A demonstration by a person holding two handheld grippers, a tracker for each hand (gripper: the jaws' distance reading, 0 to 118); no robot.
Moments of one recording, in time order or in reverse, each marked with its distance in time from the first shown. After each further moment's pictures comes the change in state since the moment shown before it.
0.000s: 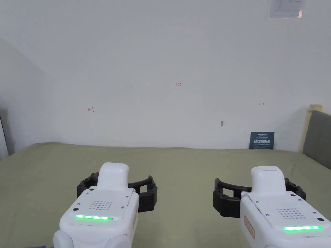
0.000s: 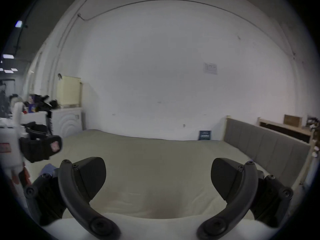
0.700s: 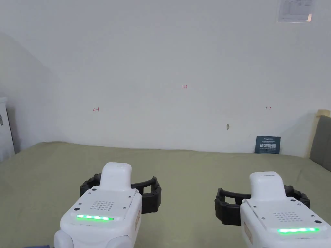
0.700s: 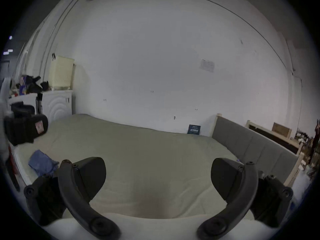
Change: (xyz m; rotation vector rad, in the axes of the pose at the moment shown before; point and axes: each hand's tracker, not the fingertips) left arm -0.003 0.005 0.003 -0.007 -0.009 0.027; right arm -0.008 0.005 -0.001 -0.082 0.006 0.036
